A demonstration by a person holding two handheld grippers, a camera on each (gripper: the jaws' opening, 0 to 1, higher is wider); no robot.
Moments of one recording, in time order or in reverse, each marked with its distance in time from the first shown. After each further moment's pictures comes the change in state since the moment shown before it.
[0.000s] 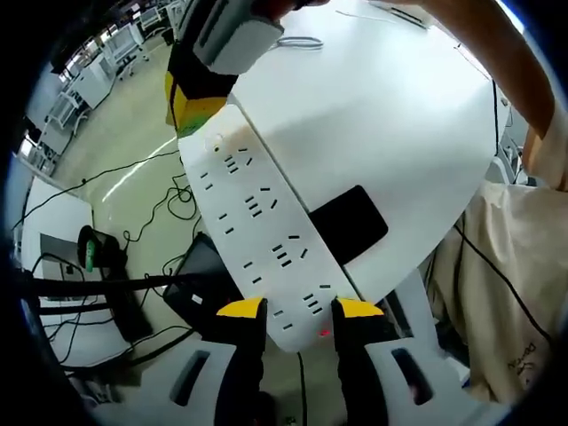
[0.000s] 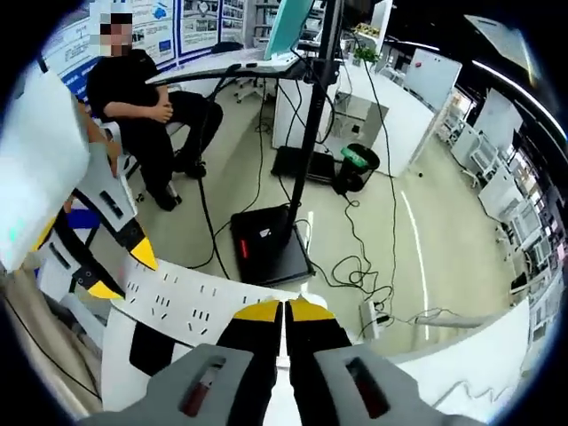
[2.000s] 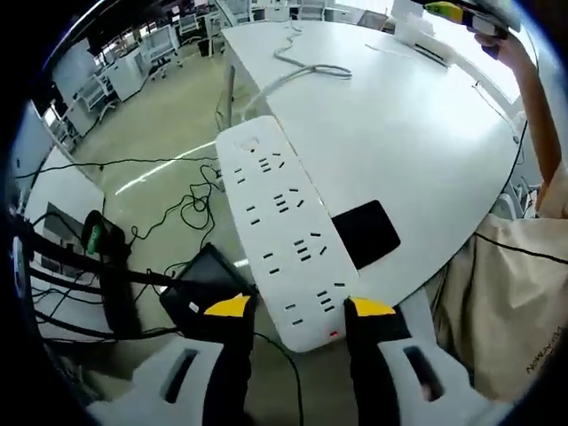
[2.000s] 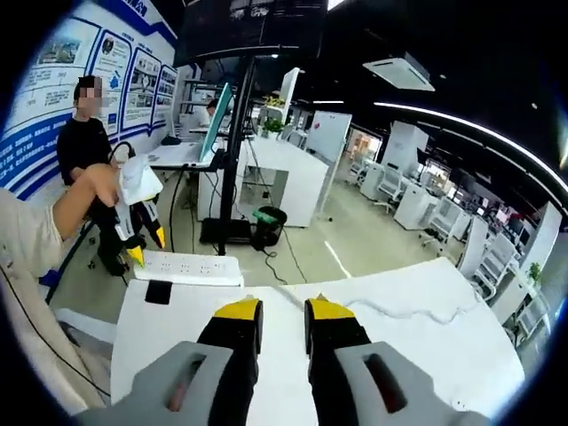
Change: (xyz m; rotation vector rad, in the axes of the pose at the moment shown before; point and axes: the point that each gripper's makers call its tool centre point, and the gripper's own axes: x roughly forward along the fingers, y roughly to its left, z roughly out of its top) left arm -0.007 0.020 -0.007 -0.130 -0.186 0.057; right arm -0.246 -0.028 -0.110 0.191 -0.381 -0.388
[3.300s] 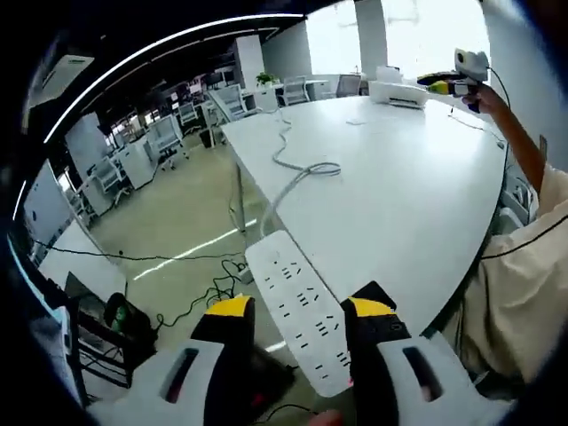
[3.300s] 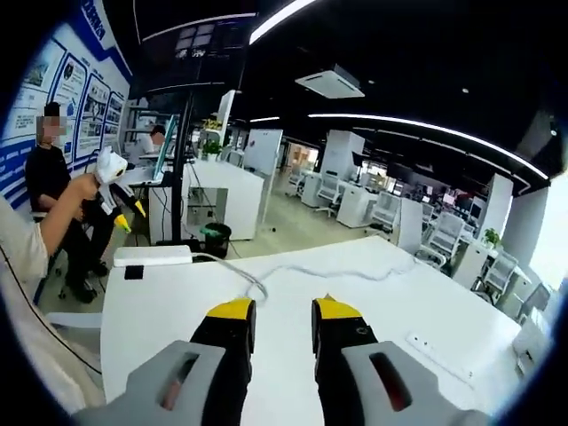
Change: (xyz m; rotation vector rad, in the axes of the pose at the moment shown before) left arm -0.067 -0.001 0.090 0.180 -0.488 0.091; right arm -0.152 -0.053 -0.075 0.142 -0.113 -0.276
